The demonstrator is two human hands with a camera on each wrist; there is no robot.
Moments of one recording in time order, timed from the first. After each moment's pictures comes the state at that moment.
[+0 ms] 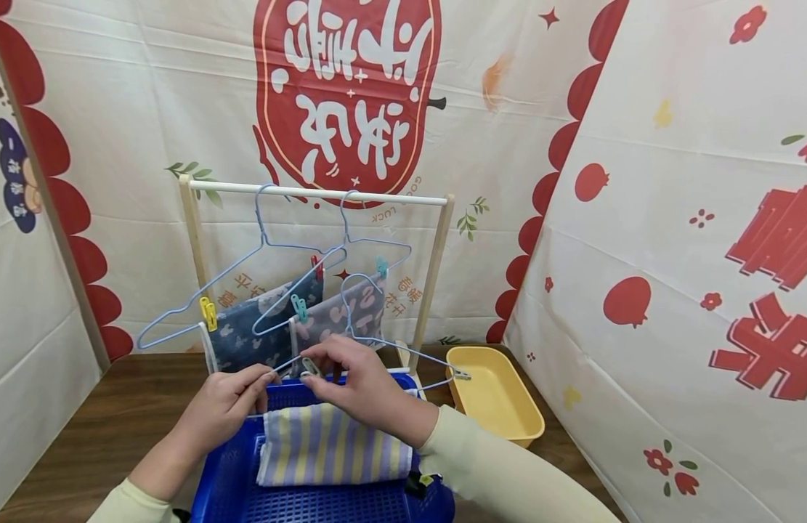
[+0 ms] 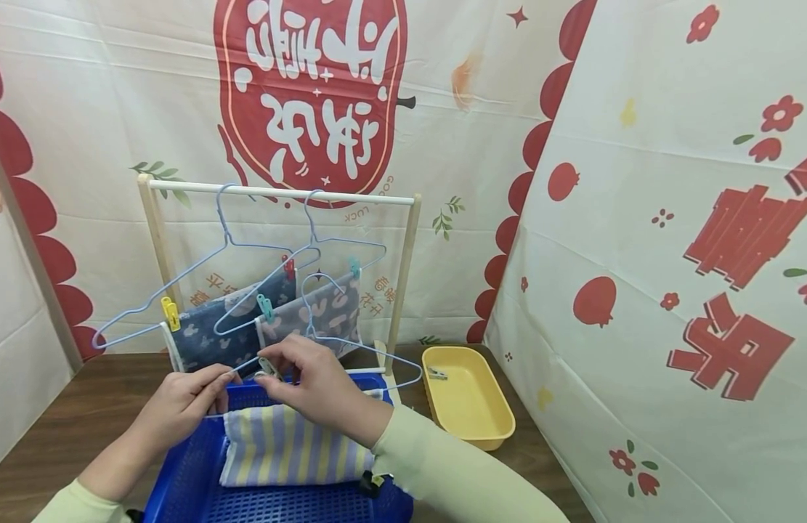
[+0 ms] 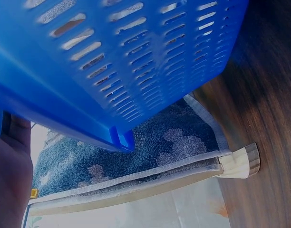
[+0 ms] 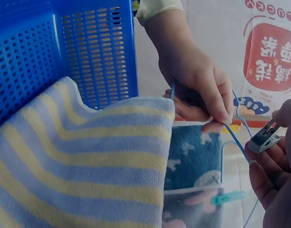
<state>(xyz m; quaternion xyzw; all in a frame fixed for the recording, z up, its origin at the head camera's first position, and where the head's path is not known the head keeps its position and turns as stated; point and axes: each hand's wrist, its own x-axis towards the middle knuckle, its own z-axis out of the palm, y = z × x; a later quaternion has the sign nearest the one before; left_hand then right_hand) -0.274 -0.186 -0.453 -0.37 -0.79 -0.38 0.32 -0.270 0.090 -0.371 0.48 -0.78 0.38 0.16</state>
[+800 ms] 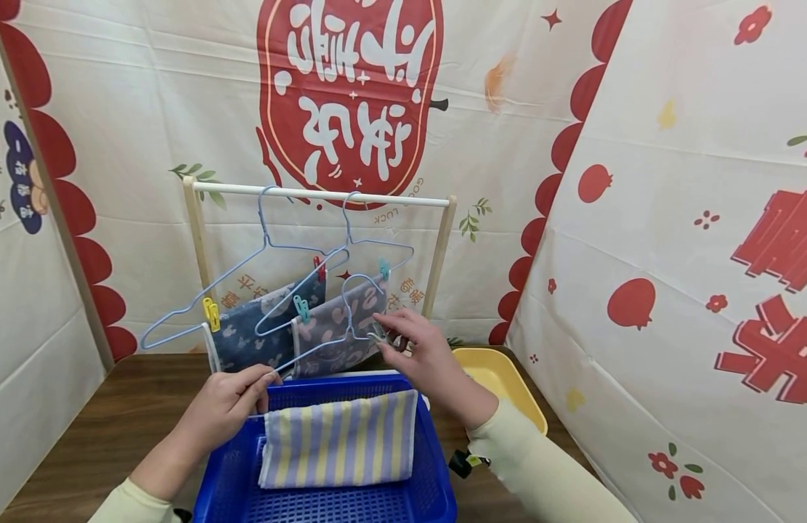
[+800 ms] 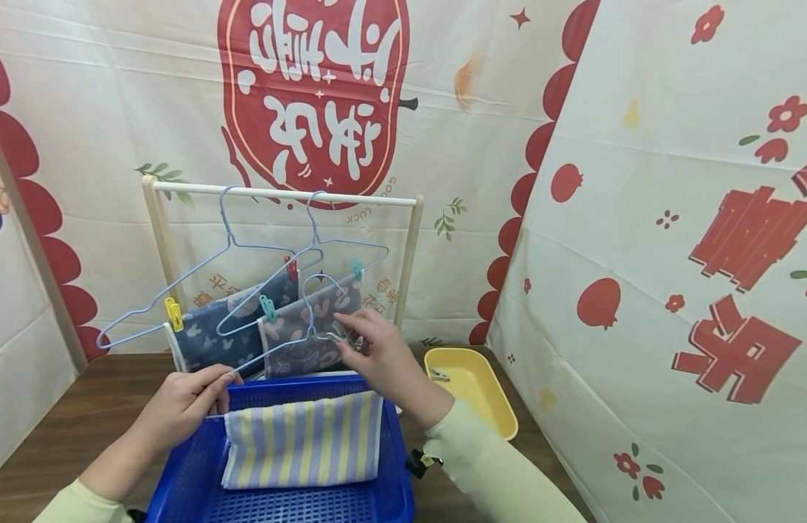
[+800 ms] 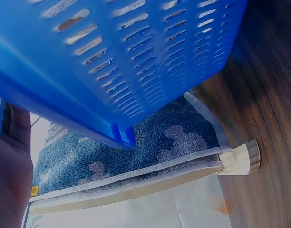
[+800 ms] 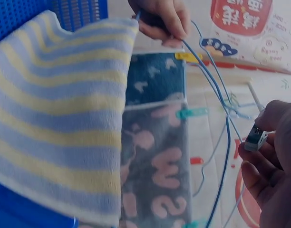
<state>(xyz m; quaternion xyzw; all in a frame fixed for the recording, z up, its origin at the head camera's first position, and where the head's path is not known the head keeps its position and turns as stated) -0.273 -0.186 -0.453 -0.36 -0.79 -0.38 0.32 -0.297 0.171 -0.352 0.42 -0.79 0.36 0.25</state>
